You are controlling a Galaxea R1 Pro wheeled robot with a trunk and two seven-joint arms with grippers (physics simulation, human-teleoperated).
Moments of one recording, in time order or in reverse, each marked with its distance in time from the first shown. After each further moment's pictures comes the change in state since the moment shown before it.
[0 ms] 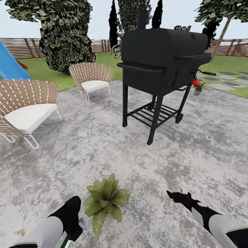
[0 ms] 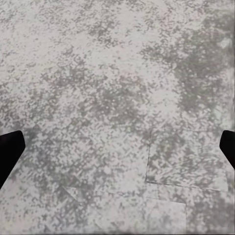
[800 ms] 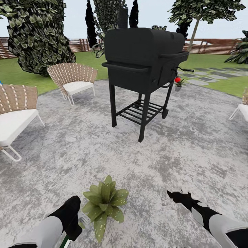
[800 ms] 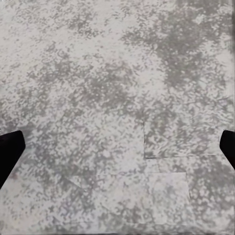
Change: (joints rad) left arm 0.000 0.004 0.002 -0.004 -0.001 0.002 0.001; right arm 0.000 0.000 0.000 0.000 0.000 0.001 0.000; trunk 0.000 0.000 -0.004
